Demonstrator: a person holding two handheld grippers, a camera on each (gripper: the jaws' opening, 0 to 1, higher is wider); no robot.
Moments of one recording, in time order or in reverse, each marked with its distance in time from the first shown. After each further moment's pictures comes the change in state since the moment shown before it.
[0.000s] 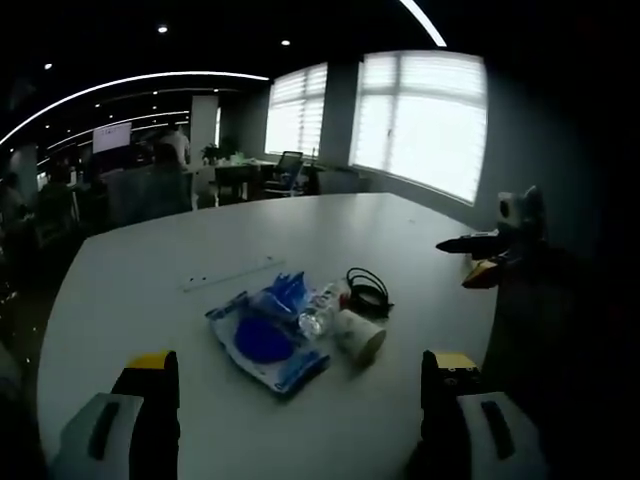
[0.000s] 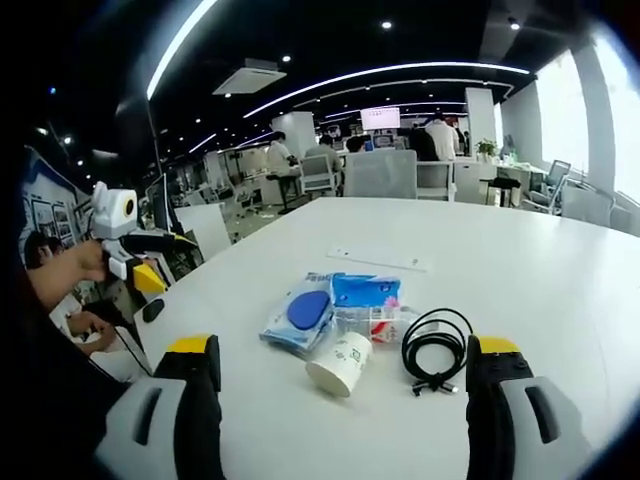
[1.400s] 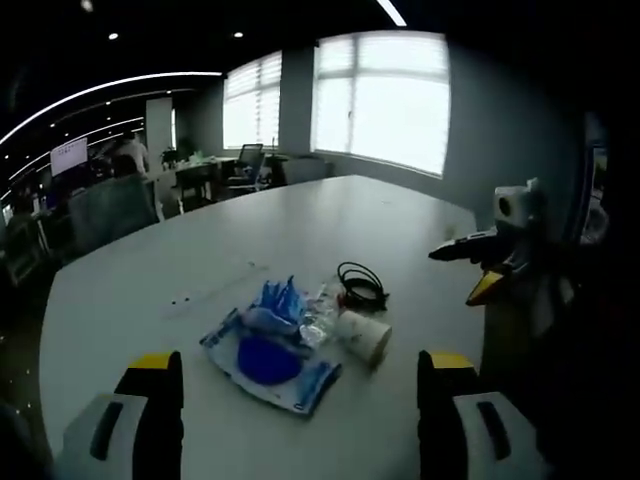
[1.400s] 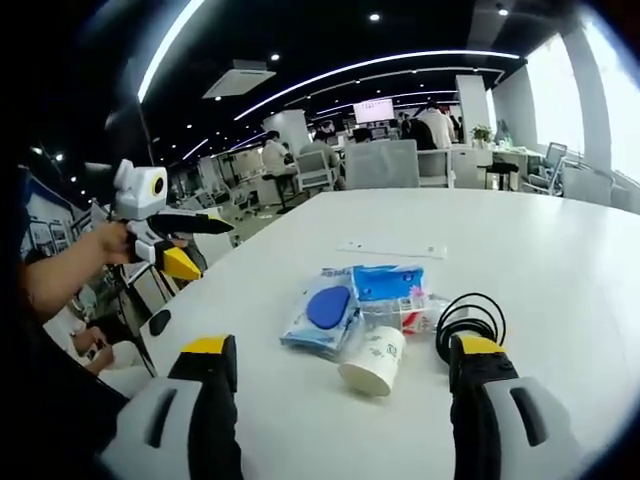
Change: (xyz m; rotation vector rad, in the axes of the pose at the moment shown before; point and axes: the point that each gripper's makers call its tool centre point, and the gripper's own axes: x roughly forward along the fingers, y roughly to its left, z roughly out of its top) left arm 0.032 0.015 0.028 0.142 0.050 -0.138; right arm 0.020 0.044 -0.008 0.071 0.019 -0.005
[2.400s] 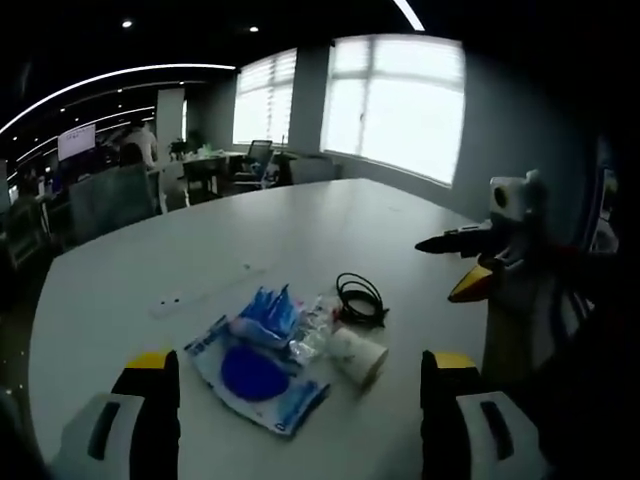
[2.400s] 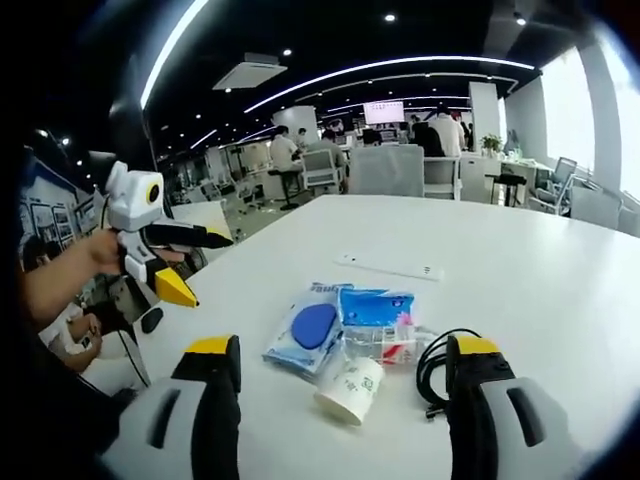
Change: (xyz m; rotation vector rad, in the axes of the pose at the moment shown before) left arm 0.031 -0.010 0.016 -0.069 -0.002 0.013; right arm 0.020 -0.031 0.040 -0.066 0.005 0.025
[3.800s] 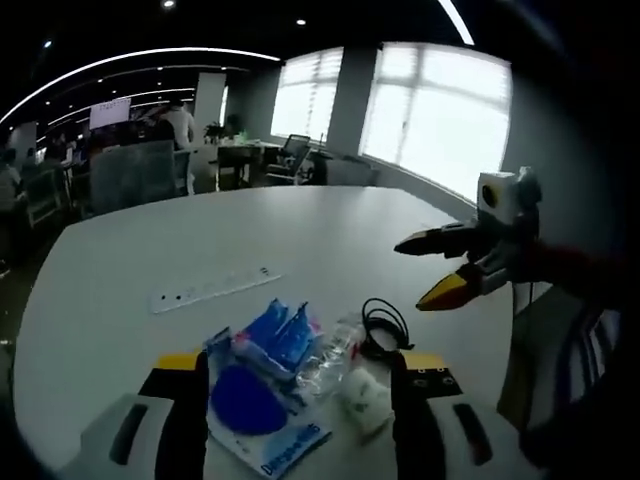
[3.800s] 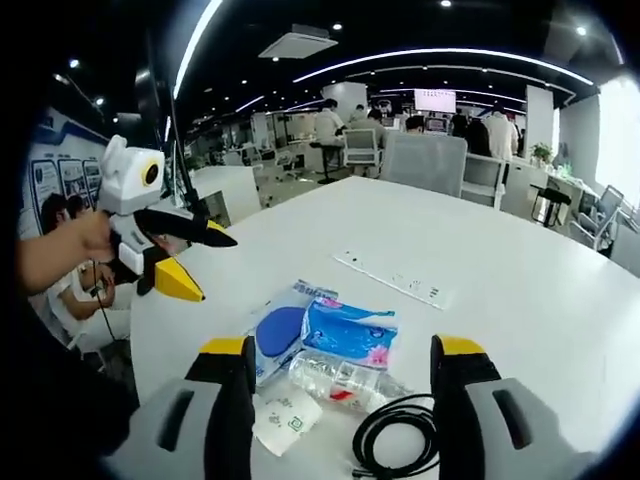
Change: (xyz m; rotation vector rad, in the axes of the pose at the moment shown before) left arm 0.070 0.012 0.018 -0.170 0.019 0.100; right arm 0.085 -0.061 0.026 -0.172 0.114 0.169
